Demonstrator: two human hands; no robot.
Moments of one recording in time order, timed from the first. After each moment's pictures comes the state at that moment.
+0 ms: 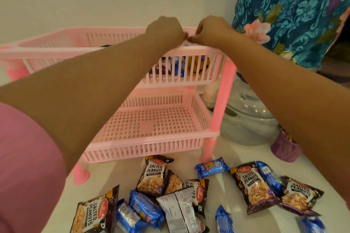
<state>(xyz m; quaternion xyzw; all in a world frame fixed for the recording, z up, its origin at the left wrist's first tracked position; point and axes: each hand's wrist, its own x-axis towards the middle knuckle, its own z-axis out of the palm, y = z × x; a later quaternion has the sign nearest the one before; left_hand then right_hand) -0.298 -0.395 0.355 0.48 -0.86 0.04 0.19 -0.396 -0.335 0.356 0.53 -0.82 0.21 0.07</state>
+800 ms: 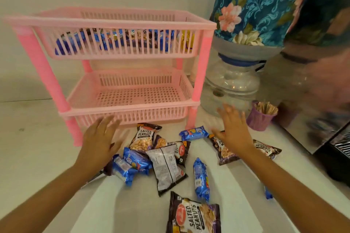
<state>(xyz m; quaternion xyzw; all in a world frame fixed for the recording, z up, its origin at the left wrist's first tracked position) -0.067 -0.276 0.075 0.41 -0.89 0.02 0.17 -0.427 -0.115 0.082 0.55 -0.82 0.14 0.10</state>
